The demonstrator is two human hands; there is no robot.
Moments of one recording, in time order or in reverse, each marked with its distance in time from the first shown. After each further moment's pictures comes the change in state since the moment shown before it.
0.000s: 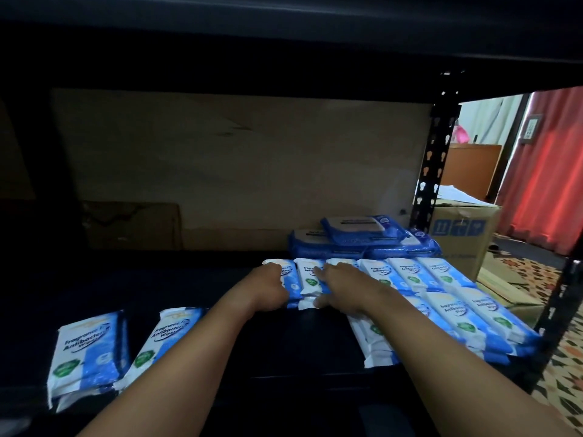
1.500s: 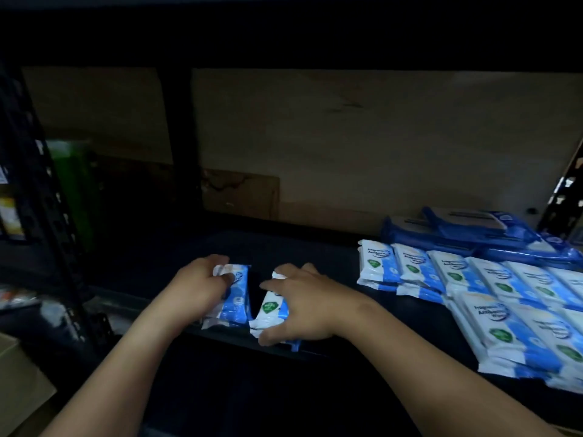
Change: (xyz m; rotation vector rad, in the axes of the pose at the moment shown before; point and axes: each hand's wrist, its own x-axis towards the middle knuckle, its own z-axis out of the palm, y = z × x) left_hand -0.152 -0.158 -0.093 -0.177 0.470 -0.310; right_hand -0.020 -0.196 0.015 0.027 -0.110 -0.555
